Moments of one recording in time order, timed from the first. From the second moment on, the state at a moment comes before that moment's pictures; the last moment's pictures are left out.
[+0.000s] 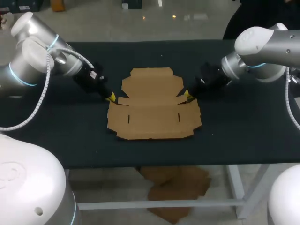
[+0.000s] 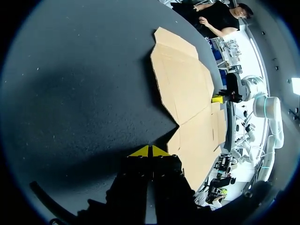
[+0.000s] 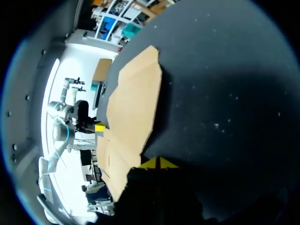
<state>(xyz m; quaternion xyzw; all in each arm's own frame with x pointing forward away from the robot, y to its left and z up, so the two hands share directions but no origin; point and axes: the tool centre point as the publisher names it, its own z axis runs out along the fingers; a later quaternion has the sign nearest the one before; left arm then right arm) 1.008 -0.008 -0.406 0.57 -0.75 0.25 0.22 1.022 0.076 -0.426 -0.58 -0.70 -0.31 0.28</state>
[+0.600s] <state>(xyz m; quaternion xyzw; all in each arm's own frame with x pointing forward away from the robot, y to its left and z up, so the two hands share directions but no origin) 1.002 -0.019 -0.409 0.55 -0.76 0.26 0.22 1.014 0.079 -0.424 -0.57 -0.70 -0.32 0.27</state>
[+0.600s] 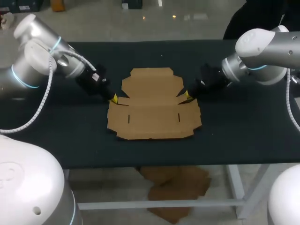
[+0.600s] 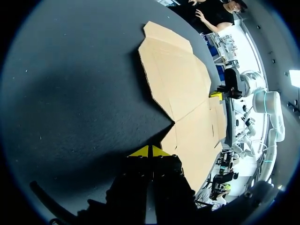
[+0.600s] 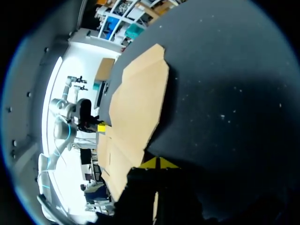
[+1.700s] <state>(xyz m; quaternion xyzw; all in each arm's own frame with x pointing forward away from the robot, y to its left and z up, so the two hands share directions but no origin) 0.996 -0.041 -0.401 0.55 -0.76 0.27 0.19 1.003 0.093 -0.412 -0.60 -0.70 -0.32 0.22</state>
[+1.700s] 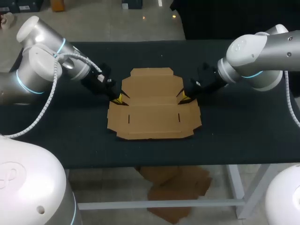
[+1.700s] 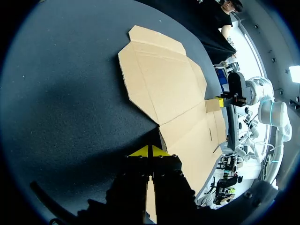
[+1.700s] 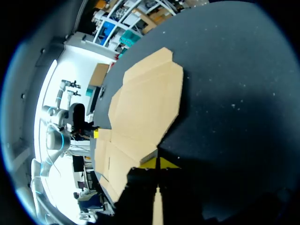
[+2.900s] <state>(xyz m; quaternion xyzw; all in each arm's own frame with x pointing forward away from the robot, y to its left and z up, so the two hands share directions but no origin) 0.994 -0.060 -0.387 0.56 -0.77 0.27 0.14 0.999 0.100 -0.410 -0.63 -0.70 -0.30 0.14</state>
